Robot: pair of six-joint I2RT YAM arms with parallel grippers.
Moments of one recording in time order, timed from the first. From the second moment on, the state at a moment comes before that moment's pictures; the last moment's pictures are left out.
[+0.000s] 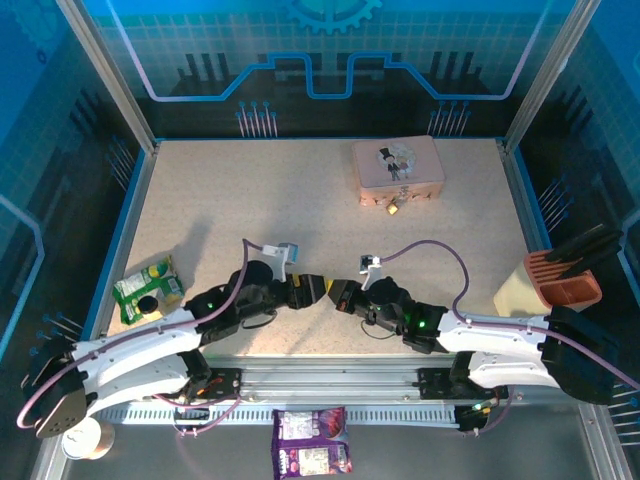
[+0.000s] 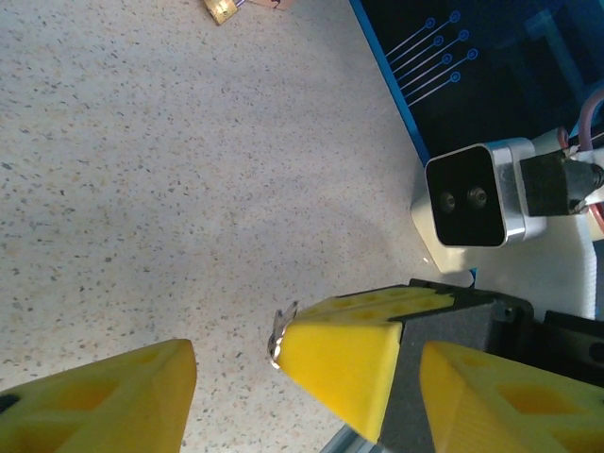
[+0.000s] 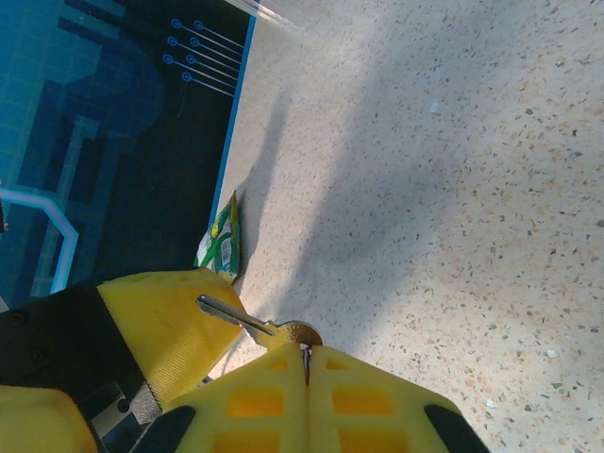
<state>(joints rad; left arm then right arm) -0.88 0.95 0.50 0.04 0.05 -0.84 1.07 1.13 0.40 0.38 0.19 1.17</state>
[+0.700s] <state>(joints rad) -0.89 1.03 0.55 0.02 -0.03 -0.82 1.09 1.13 0.39 0.42 0.18 1.17</state>
